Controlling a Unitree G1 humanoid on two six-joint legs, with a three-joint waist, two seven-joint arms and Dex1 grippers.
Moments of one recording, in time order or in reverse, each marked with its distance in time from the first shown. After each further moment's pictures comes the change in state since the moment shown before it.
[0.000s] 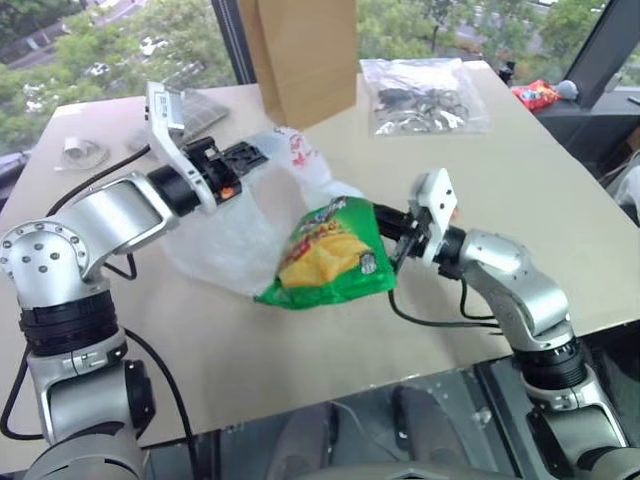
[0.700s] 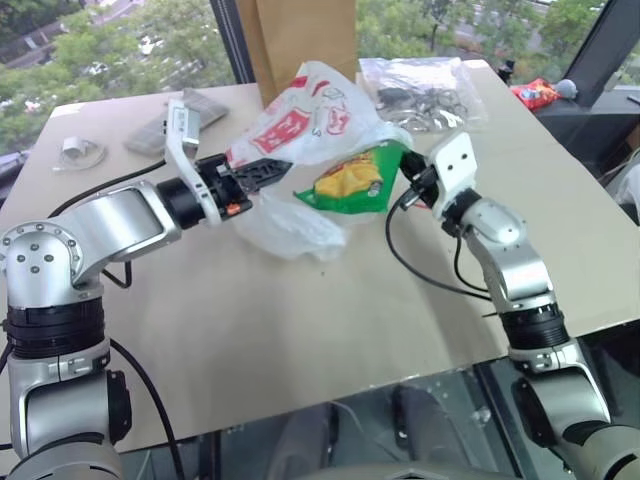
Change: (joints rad) left arm 0.000 0.078 -0.111 0.019 -0.182 -0.034 0.074; right arm -0.139 0.060 -0.065 0.284 -0.290 -0.249 -0.221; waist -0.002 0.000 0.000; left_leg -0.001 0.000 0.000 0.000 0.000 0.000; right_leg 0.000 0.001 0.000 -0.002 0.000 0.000
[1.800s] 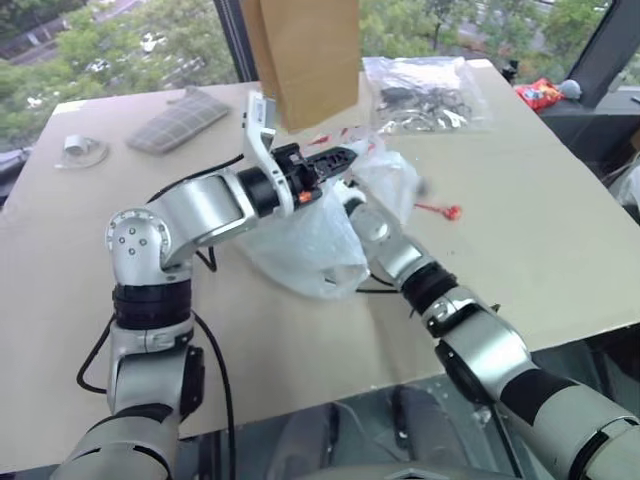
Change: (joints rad) left arm -0.116 -0.296 -0.091 -0.031 0.020 -0.087 0.220; right arm -0.380 0.315 0.193 0.794 -0.332 -0.251 -0.210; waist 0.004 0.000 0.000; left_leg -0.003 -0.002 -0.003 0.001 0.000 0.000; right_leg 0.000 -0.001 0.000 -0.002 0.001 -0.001
